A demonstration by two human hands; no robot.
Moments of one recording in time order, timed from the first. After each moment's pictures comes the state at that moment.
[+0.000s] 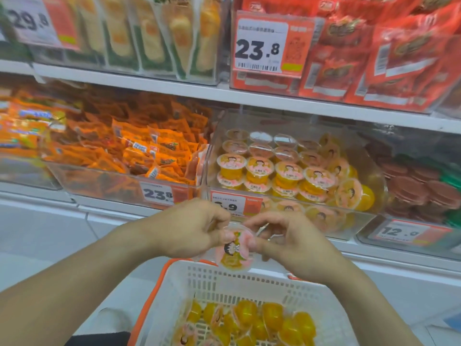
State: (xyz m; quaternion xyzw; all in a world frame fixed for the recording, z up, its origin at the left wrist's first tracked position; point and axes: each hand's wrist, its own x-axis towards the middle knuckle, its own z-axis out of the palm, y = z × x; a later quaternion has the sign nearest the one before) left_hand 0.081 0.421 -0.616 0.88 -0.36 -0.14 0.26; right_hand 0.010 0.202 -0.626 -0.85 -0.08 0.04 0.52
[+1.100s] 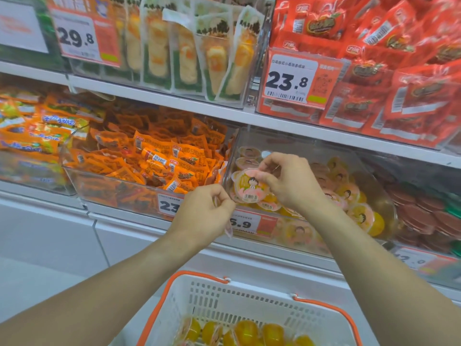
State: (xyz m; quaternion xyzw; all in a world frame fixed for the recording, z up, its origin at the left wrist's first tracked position) left_hand 0.089 0.414 -0.607 0.85 -0.12 0.02 0.52; right_hand 0.117 0.223 -0.566 -0.95 -0.04 -0.19 0.26
